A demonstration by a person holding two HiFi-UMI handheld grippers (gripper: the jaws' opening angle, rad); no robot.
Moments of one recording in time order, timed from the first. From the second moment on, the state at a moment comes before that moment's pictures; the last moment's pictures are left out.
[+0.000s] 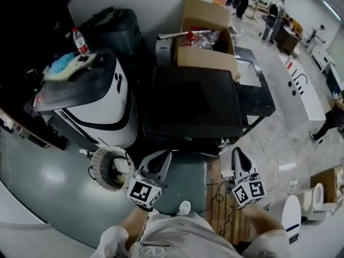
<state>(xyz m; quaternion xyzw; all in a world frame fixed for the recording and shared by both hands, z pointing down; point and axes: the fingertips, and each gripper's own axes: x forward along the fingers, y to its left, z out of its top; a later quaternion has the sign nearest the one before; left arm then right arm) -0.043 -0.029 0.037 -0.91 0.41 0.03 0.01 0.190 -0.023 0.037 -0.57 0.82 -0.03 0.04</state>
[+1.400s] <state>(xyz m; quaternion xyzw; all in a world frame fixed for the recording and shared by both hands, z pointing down) -0.047 0.008 0.000 -0.90 0.44 0.05 0.03 0.220 0.046 0.004 -0.58 0.81 -0.02 0.07</state>
